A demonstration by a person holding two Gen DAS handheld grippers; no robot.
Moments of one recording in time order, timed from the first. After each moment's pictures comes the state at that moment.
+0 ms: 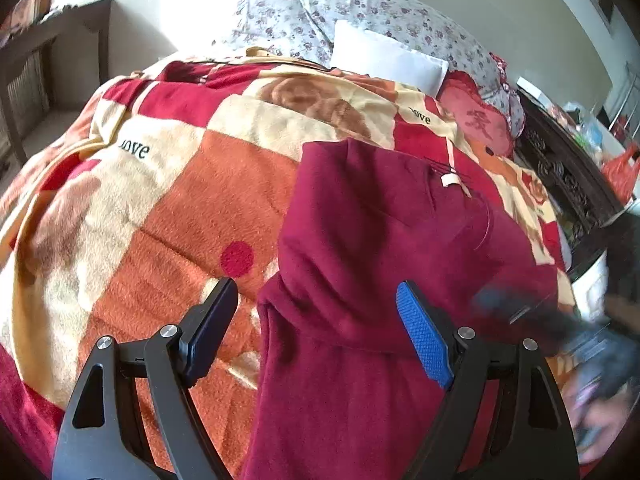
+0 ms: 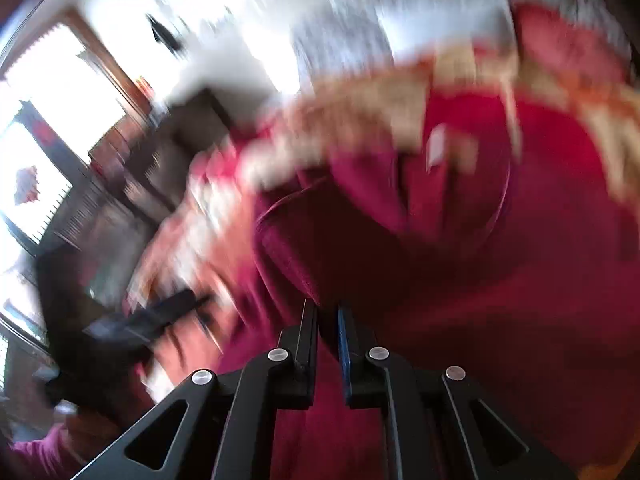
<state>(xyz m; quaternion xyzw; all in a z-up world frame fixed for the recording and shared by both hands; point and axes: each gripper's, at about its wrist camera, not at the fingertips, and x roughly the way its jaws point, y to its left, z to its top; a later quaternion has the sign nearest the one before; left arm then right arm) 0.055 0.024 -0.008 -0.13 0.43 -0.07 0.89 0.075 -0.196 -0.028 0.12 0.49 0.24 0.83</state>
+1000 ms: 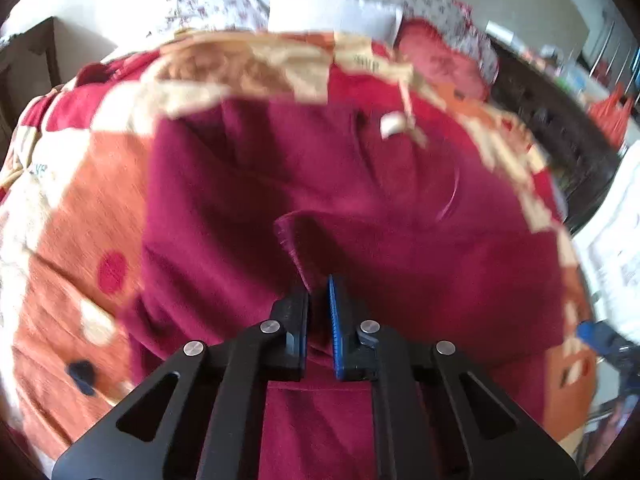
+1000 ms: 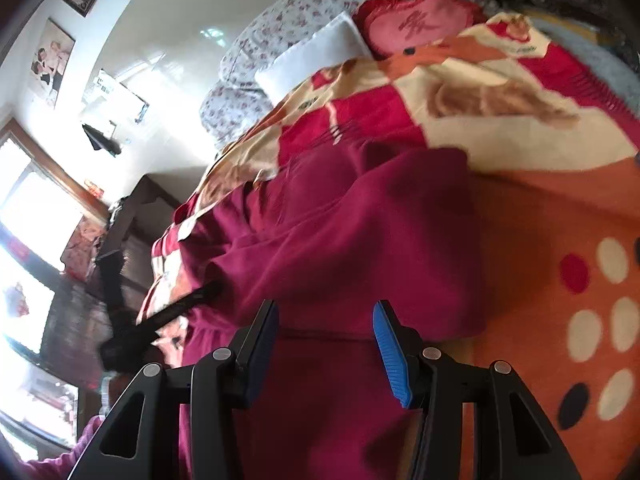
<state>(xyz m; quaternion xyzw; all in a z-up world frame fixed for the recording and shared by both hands) 0.092 -0.059 -0.025 -0.06 0.46 -0.13 0.88 -0.023 -0.373 -0.006 0.26 0.42 0.11 0.86</state>
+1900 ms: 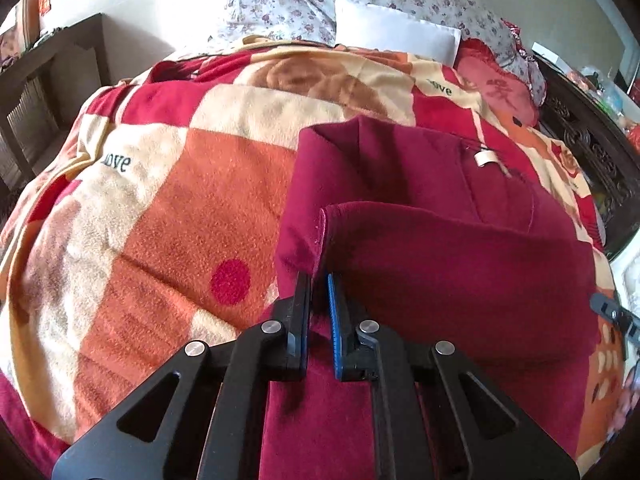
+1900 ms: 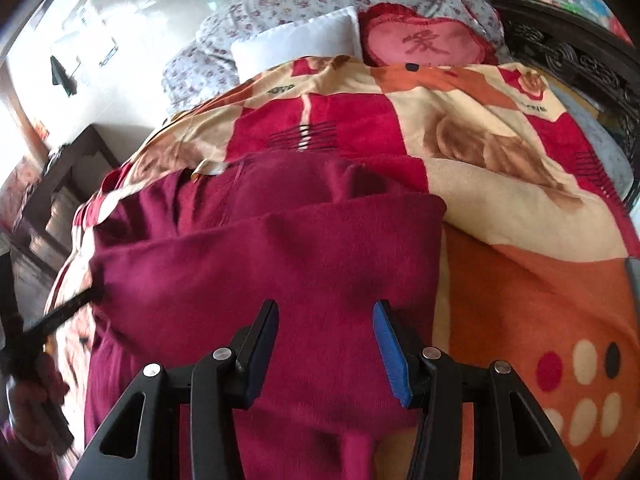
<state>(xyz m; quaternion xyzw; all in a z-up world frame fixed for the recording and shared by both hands) 0.091 -0.001 -0.033 -0.05 0.45 -0.04 0.89 0.042 -0.343 -0.021 0.10 0.46 0.03 0.88</state>
